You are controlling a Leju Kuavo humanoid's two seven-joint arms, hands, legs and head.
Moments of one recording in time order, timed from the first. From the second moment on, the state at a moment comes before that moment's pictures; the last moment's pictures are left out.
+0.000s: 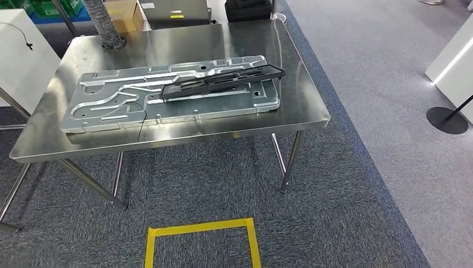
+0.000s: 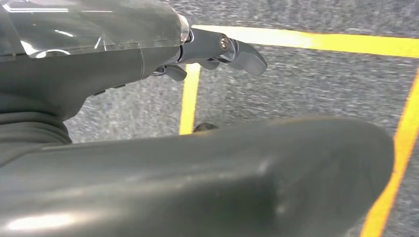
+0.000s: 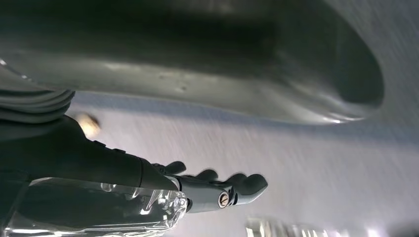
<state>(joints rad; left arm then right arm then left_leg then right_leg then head) -0.07 -0.06 1.34 -0.22 -0.96 -0.09 -0.36 0.00 0.05 -1.04 -0.44 1.33 -0.66 -0.48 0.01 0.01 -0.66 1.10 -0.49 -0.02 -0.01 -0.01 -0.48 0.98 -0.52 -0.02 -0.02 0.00</state>
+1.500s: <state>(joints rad) -0.09 -0.08 1.34 -0.22 -0.99 -0.04 -0.26 -0.05 0.07 -1.04 -0.22 1.43 -0.10 -0.14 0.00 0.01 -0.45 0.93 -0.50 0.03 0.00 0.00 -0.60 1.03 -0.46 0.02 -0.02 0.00</state>
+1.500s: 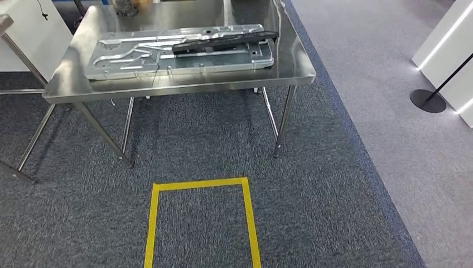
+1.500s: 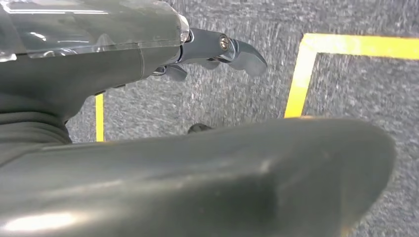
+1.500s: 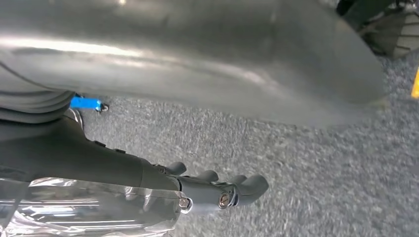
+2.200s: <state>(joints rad) -0.09 -0.08 1.34 -0.22 -1.01 -0.05 -0.25 -0.05 0.07 -1.09 -0.22 1.37 -0.09 -0.02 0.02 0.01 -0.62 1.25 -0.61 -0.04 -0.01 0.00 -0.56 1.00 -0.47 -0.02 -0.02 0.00</state>
